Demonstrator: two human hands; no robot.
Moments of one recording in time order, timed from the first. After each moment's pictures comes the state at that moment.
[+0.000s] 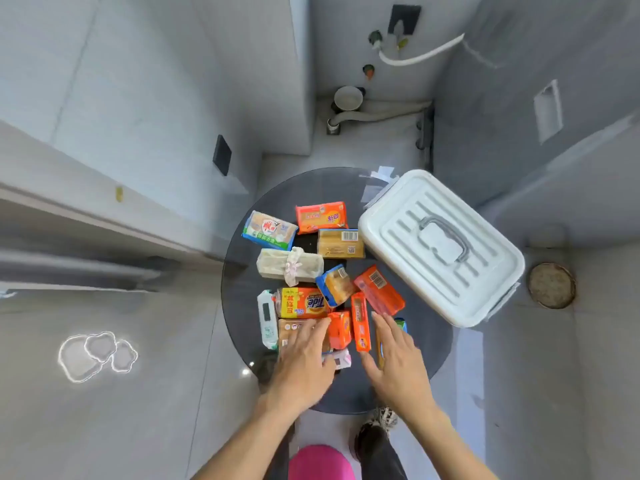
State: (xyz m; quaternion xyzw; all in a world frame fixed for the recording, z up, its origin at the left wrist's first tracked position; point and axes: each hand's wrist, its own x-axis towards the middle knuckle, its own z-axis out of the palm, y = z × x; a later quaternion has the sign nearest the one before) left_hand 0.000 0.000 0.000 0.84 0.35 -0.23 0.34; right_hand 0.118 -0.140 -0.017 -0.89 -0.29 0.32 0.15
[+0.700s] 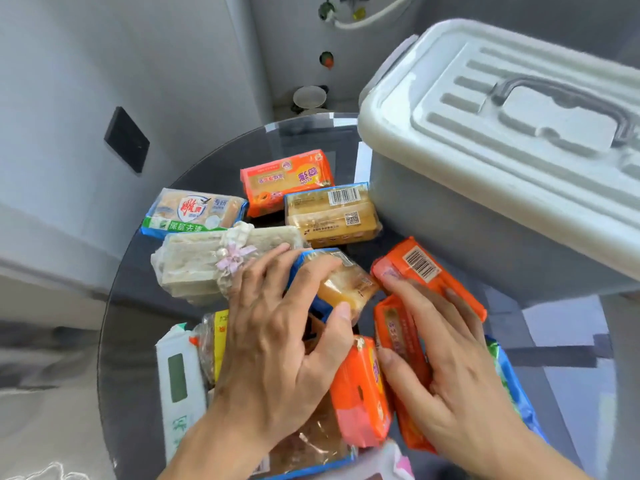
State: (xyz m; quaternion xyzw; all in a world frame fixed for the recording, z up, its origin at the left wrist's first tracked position) left_hand 0.042 0.053 -0.167 0.93 0.20 0.15 0.26; right_hand 0.136 -0.119 -0.196 -0.85 -0.40 0.09 0.32
